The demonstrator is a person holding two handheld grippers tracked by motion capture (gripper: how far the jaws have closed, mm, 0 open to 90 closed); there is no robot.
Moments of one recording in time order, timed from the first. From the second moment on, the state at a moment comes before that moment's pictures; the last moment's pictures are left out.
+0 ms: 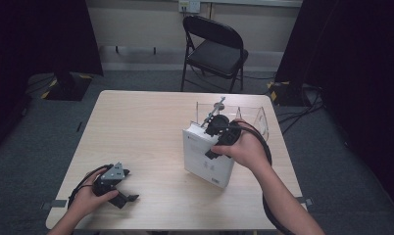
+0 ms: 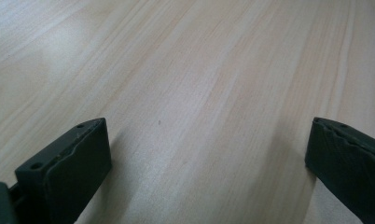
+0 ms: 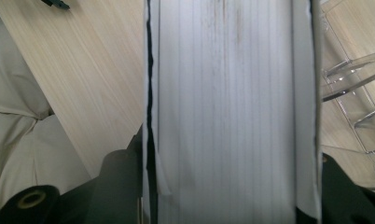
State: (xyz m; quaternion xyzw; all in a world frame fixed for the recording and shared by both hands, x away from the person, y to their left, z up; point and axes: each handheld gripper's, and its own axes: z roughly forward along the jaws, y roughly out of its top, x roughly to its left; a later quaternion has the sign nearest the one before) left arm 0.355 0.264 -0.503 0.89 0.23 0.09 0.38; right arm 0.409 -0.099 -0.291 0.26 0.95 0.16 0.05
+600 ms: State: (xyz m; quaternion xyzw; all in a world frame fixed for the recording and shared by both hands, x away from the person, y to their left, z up) left arm 0.355 0.264 -0.503 0.89 0.23 0.09 0.38; right arm 0.401 -0.127 -0.292 0.27 0.95 0.15 0.05
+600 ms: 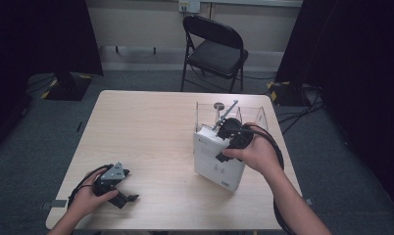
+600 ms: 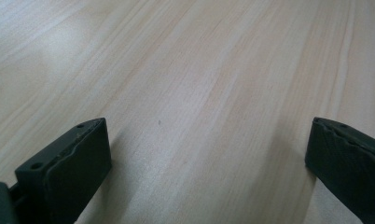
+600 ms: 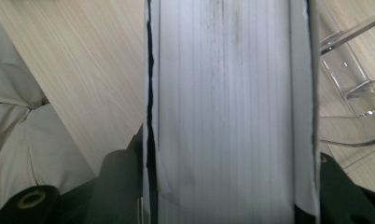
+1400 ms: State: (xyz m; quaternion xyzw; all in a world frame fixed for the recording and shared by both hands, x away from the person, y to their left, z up) left arm 0.355 0.264 -0.503 0.89 0.23 0.09 0.38; right arm 0.389 -0.164 -0.284 0.31 0.94 0.16 0.06
